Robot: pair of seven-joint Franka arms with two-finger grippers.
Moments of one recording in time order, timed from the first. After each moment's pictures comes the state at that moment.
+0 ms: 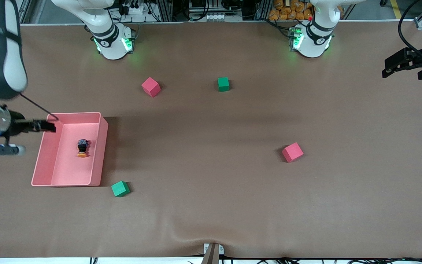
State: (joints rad) left arm 0.08 0.01 -0.14 -1.41 -0.01 1.31 0.01; right arm -0.01 0.29 -0.10 -1.65 -0.01 1.75 -0.08
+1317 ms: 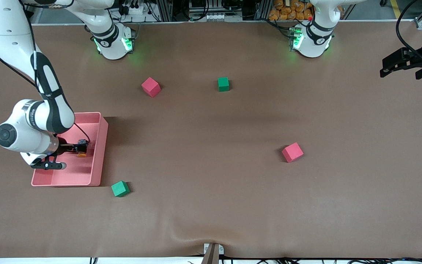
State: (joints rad) left arm 0.08 0.01 -0.15 -1.42 -0.01 1.30 0.01; right arm -0.04 0.53 -0.11 -1.94 0.07 2.32 -0.14
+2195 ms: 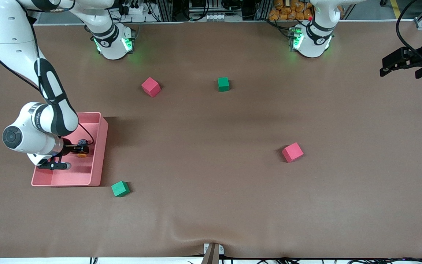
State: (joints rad) left arm 0.08 0.01 -0.14 -1.41 -0.01 1.30 0.01; right arm -0.04 0.56 -0.11 -1.94 0.12 2.35 -0.20
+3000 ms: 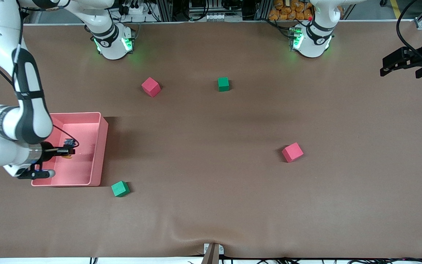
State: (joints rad) left arm 0.08 0.01 -0.14 -1.41 -0.01 1.29 0.01; right arm -0.02 0.55 -0.10 -1.53 0.13 1.81 -0.18
